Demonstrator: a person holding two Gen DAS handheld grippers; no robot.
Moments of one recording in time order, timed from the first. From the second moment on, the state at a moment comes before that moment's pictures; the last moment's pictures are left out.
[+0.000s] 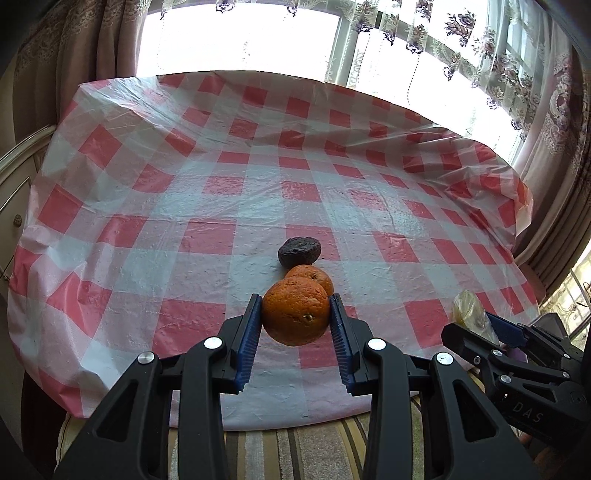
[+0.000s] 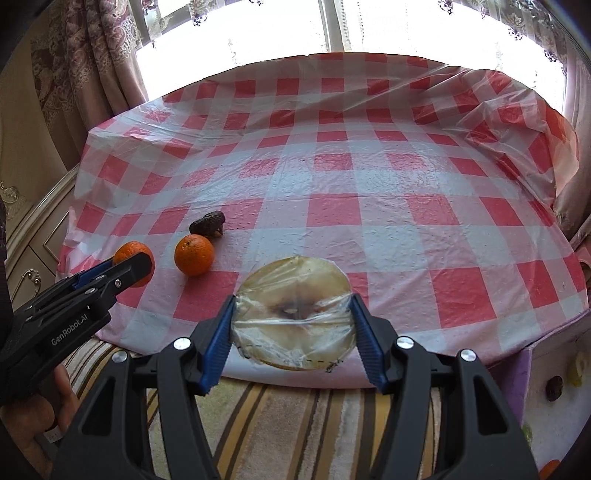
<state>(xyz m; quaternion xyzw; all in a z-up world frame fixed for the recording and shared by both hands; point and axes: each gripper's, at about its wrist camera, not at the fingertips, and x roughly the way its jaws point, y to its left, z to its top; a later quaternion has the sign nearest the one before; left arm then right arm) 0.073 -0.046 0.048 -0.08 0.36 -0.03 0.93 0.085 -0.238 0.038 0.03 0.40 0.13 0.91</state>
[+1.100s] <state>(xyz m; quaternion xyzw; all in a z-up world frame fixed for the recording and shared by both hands) 0.058 -0.346 0.033 0.10 0.38 -0.34 0.85 0.034 -0.519 0.008 0.09 0.42 -0.14 0.89</state>
